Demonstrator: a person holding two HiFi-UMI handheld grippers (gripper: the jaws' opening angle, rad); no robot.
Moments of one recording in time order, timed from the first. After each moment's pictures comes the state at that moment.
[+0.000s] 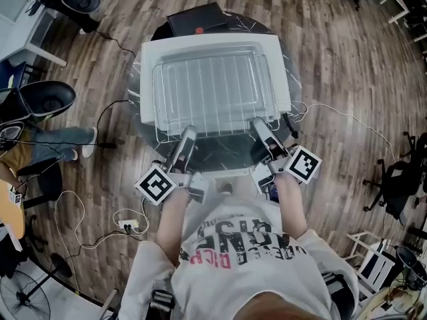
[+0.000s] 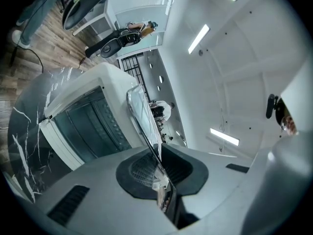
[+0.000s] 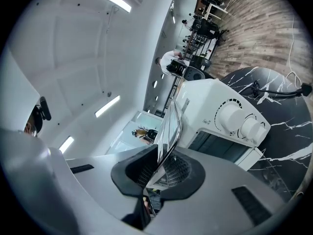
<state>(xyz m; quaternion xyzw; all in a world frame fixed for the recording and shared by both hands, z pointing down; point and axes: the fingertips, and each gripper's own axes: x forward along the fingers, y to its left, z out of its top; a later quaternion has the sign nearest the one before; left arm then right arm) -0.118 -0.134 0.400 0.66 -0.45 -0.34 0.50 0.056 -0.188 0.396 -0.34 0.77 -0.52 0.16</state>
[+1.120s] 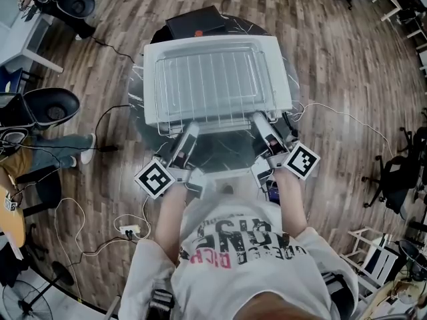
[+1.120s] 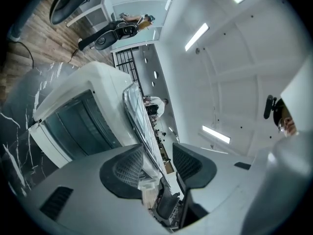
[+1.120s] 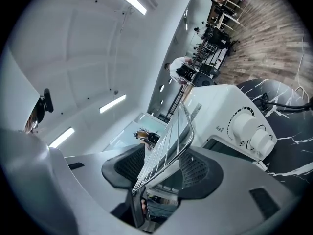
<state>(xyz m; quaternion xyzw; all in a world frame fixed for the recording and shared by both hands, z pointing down) -0.126 -0.147 0.394 0.69 -0.41 -0.34 0.49 0.045 -0.199 0.383 -0.35 0.80 -0.45 0.17</state>
